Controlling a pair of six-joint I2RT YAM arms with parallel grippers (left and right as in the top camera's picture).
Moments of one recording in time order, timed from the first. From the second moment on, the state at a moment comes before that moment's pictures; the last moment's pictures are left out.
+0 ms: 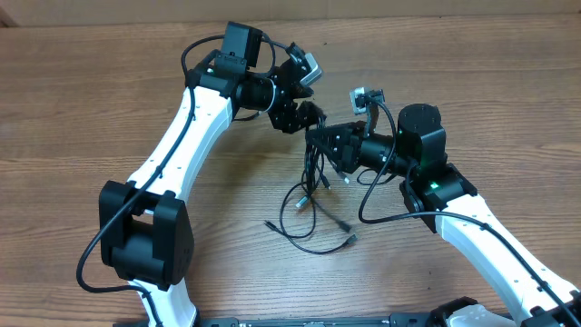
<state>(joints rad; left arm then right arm) -0.31 1.94 1.65 -0.70 0.82 0.54 0.37 1.35 0.82 0.22 -0.77 0.62</state>
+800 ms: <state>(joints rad) -0.22 1.94 1.65 -0.82 0.98 0.63 0.23 1.35 0.82 0.22 -0.93 0.92</state>
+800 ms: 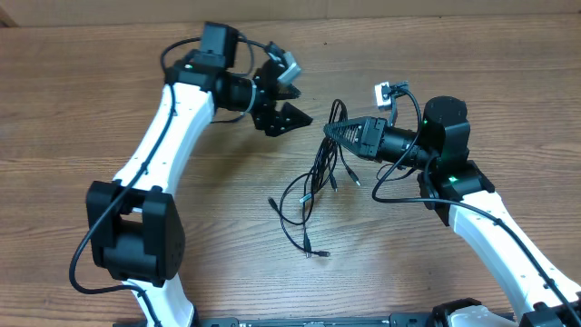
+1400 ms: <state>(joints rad) -0.17 1.94 1.65 -1.05 1.25 0.96 0.30 1.35 0.82 0.41 -1.08 1.19</state>
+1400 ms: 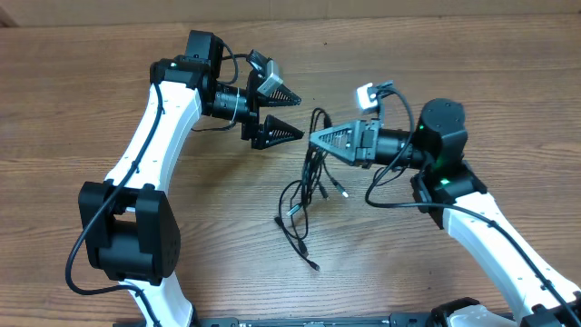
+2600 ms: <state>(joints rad) -0.27 1.94 1.65 -1.04 1.30 1.04 0.44 1.35 0.82 0.46 -0.88 1.46</state>
